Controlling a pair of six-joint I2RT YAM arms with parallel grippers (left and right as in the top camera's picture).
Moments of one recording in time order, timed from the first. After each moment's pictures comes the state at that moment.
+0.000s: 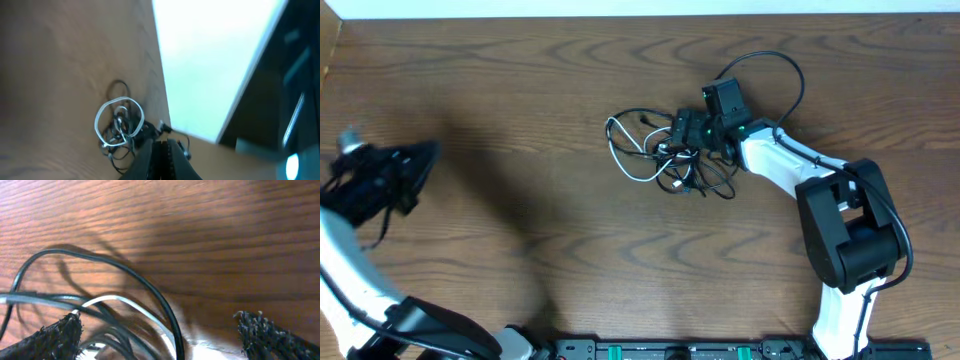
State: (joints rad) left arm 0.89 1.50 1.30 -1.09 1.16 -0.40; right arm 0.40 2.05 1.27 -0.17 -0.09 0.60
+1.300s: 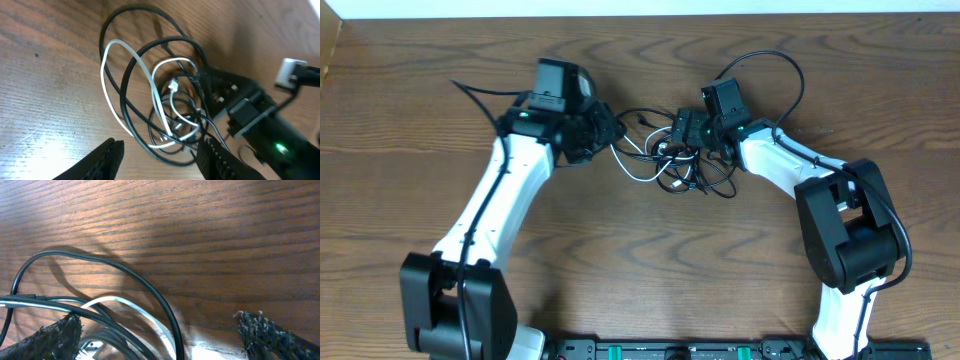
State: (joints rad) left arm -0.21 1.65 1.29 -0.69 0.33 -0.70; right arm 0.40 2.05 1.27 -0.16 -0.07 0.60
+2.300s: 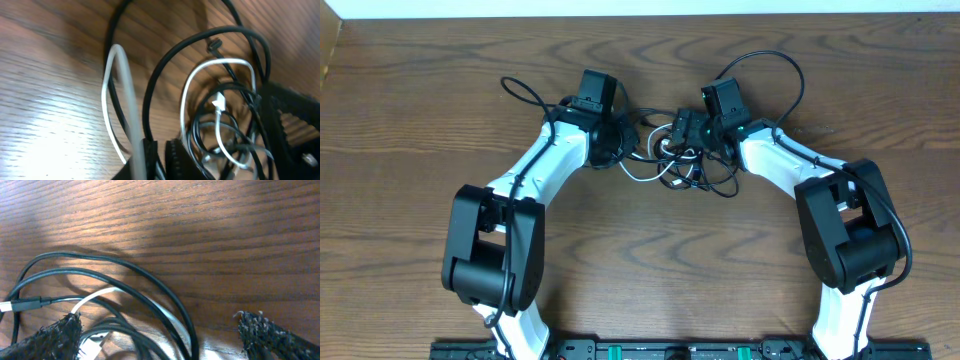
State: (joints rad) left arm -0.29 1.89 1.29 -0.57 0.30 -0.79; right arm 0.40 2.05 1.27 -0.16 -0.07 0.60
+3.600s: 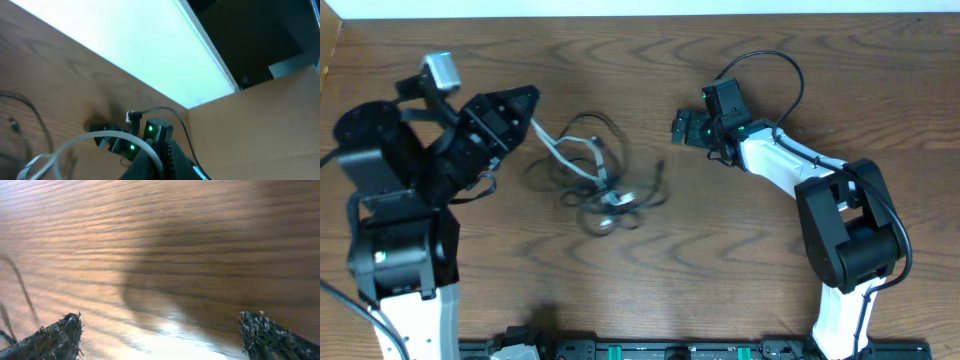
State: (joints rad) left arm 0.18 1.03 1.29 -0.58 0.73 -0.79; right arm 0.40 2.05 1.27 -0.14 -0.13 0.55
